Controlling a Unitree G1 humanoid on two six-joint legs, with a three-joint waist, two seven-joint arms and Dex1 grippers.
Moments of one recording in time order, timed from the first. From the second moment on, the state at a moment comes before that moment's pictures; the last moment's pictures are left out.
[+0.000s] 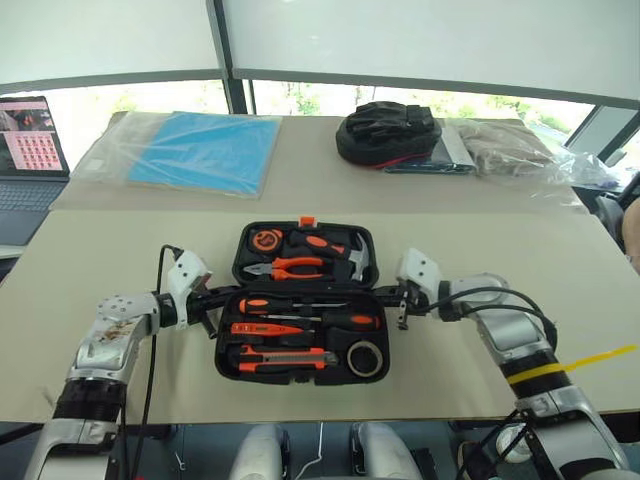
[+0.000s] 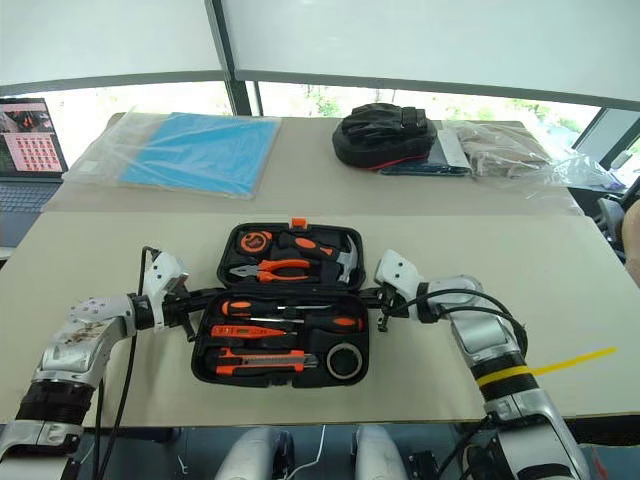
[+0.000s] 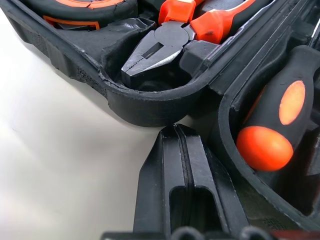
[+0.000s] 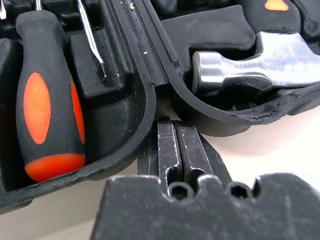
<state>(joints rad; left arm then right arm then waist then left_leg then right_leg) -0.25 0.66 0.05 0.17 -0.30 0.27 -1.06 -0.43 -0.55 0.20 0.13 0.10 0.25 1.08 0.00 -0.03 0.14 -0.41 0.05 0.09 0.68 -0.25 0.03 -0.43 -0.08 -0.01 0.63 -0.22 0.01</state>
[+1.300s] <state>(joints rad) -0.54 0.75 0.07 0.02 -0.48 1.22 -0.72 -0.90 -0.48 0.18 0.21 0.34 1.46 0.64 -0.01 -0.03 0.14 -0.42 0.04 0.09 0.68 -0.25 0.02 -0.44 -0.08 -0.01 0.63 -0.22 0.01</state>
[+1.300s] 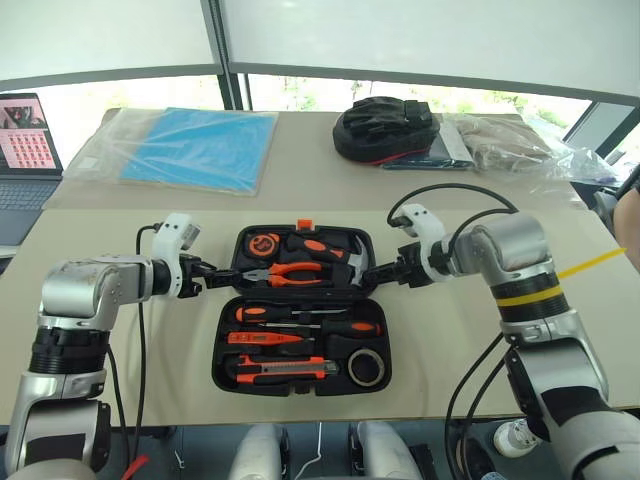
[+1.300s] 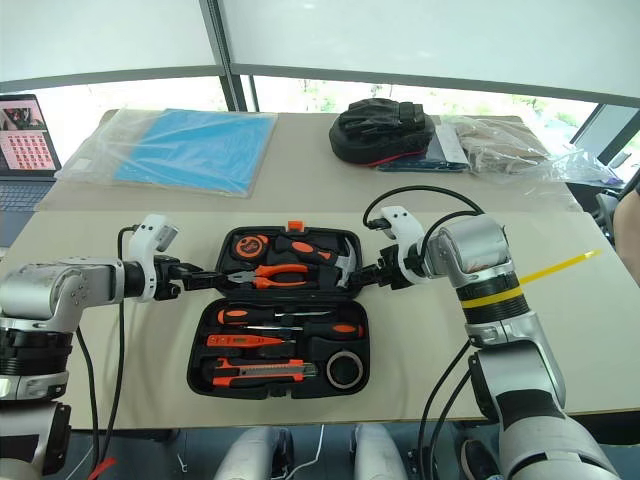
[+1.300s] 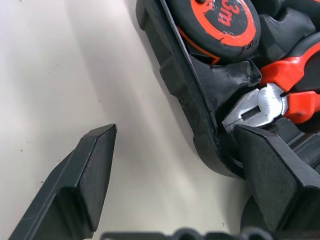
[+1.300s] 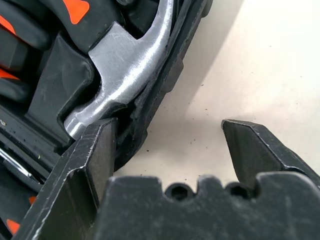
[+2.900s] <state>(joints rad) 0.01 0.73 0.14 0.31 -0.13 -0.66 -0.92 -0.19 -0.76 0.13 0.17 -0.10 -0.47 0.64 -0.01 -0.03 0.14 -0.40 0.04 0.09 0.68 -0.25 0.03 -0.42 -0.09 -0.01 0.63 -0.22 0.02</state>
